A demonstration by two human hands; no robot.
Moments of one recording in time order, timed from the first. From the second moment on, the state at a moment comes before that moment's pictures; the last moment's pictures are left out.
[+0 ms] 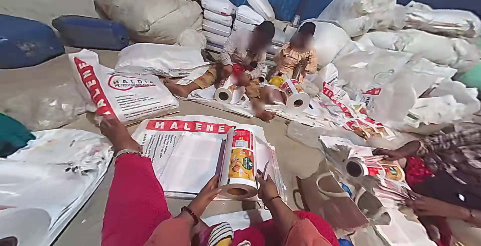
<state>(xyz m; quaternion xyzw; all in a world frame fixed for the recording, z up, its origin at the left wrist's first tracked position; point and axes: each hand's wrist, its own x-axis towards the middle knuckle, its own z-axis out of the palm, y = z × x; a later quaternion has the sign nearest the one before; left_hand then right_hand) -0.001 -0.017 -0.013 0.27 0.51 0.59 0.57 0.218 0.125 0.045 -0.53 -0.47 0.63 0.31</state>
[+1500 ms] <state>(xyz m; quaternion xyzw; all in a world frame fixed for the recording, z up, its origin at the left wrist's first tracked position) 0.008 -0.006 0.014 0.29 0.71 0.36 0.52 0.238 0.122 0.049 -0.56 -0.45 0.69 0.09</state>
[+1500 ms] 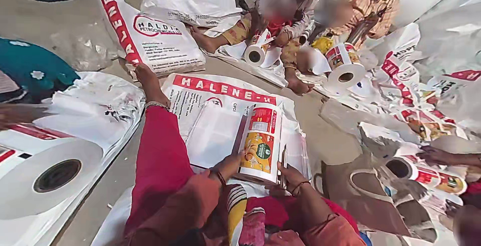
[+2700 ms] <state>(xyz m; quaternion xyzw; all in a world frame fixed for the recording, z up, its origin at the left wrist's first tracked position) -0.025 -0.005 -0.022 0.37 0.66 0.42 0.50 0.230 0.115 0.048 -0.56 -0.67 0.49 0.05</state>
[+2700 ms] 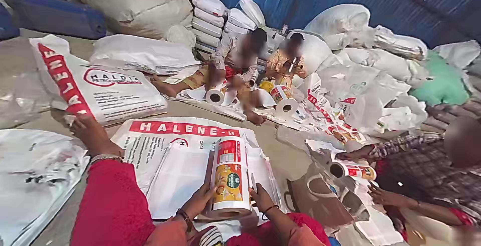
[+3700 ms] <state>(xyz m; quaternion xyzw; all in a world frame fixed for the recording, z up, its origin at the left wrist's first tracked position) -0.022 -0.001 0.010 0.64 0.62 0.30 0.34 0.197 0.185 0.108 -0.58 -0.65 0.47 0.18</state>
